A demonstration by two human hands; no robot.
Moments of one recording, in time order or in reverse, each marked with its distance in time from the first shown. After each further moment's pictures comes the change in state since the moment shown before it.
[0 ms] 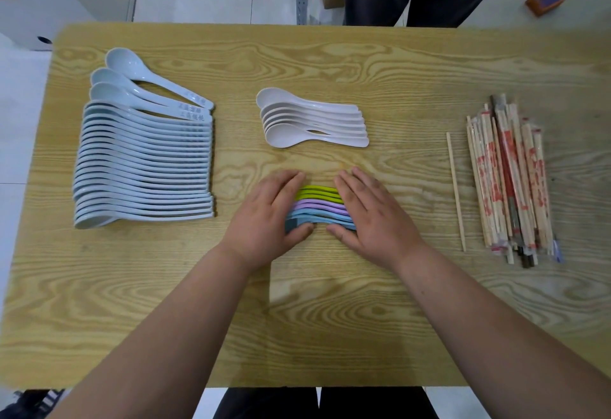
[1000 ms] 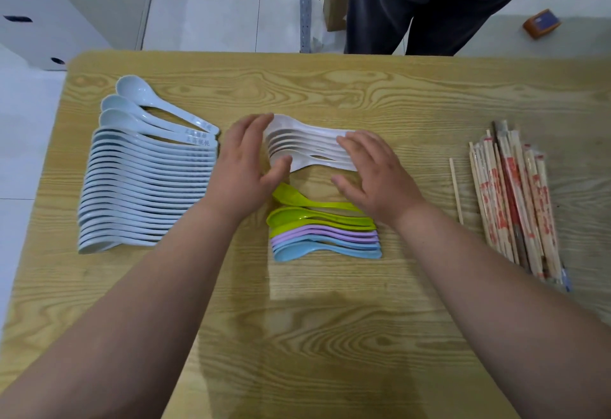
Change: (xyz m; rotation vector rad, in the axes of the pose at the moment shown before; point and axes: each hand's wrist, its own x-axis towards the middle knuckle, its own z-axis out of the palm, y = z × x) left_hand 0.086 -0.040 -0.048 -0.152 0.157 -0.287; right_hand 0.091 0.037 -0.031 0.182 0.196 0.024
